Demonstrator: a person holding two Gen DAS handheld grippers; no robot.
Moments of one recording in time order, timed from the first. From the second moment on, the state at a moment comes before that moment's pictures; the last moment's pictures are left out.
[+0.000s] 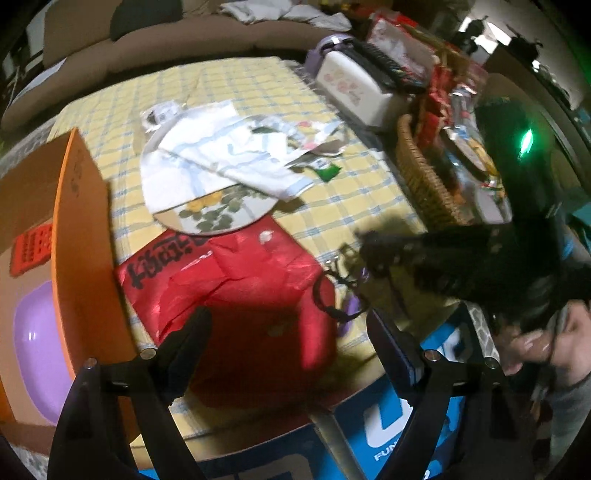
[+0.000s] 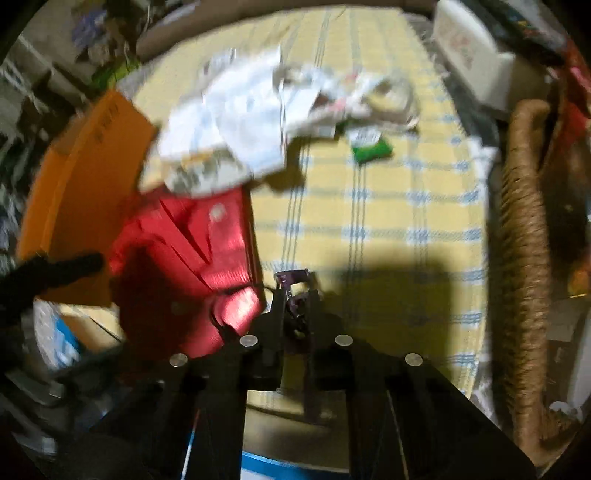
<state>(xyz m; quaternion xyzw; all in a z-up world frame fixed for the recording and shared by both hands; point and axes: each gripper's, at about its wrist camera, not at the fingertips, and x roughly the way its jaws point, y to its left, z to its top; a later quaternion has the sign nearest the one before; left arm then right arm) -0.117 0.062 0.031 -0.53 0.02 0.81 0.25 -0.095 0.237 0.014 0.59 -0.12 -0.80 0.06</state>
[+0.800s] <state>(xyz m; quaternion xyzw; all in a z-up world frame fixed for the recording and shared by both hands) -0.080 0.071 0.129 -0.30 0.23 0.89 0.26 -0.062 0.180 0.183 0.48 -0.03 -0.87 0.12</state>
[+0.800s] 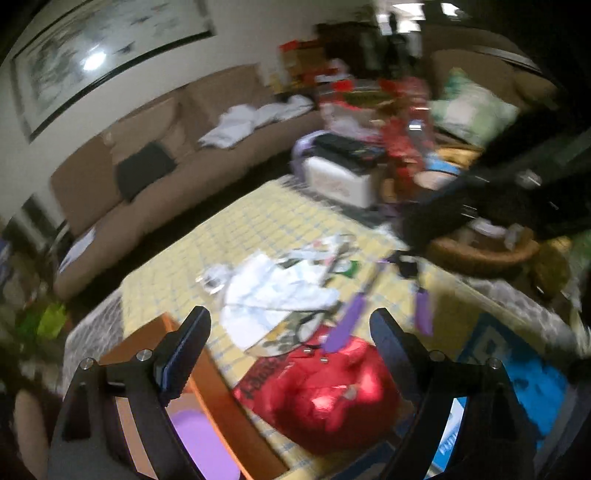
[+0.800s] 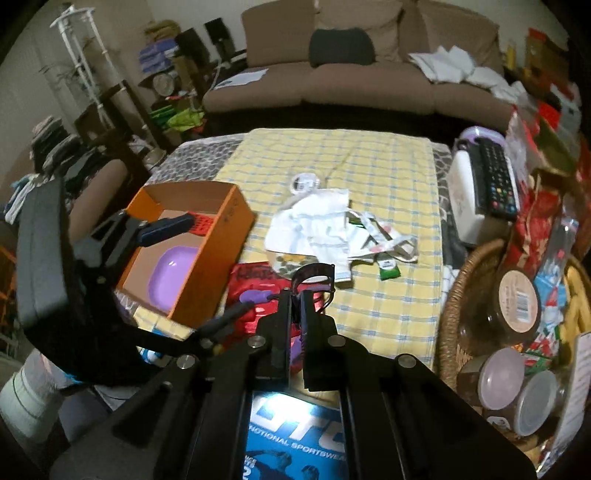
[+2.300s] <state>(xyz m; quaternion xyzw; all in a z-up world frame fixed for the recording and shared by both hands) -0.099 -0.140 0.147 -0.39 0.03 0.90 0.19 -0.134 -0.020 0.146 0.54 -0.04 -0.80 0.27</state>
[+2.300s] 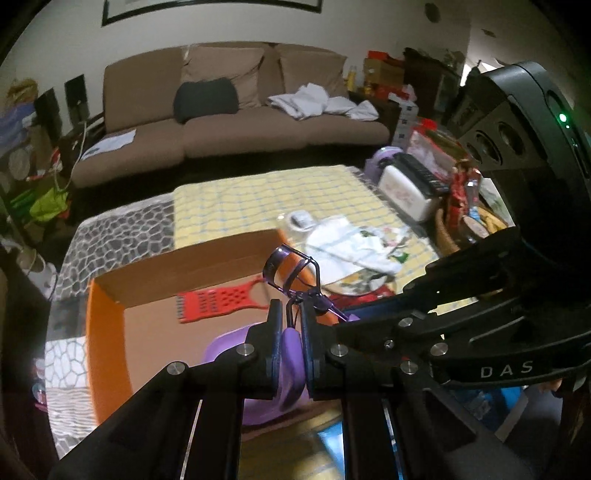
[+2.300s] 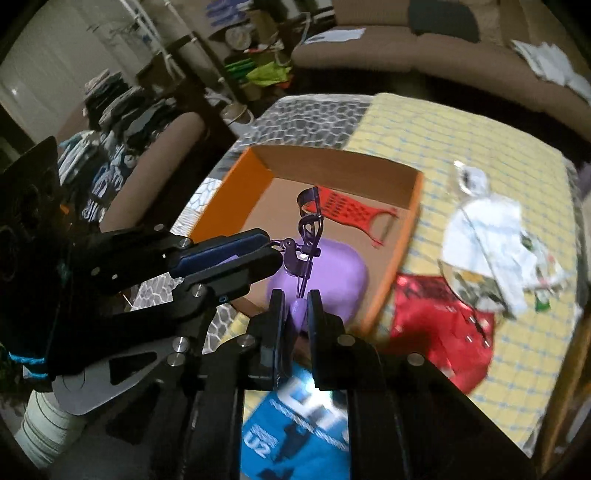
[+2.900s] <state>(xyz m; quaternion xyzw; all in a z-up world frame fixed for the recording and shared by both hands) -0.166 -0.165 0.012 -0.54 0.01 0.82 0.19 -0.193 -0.059 0.014 0.63 0.02 -0.75 0.21</state>
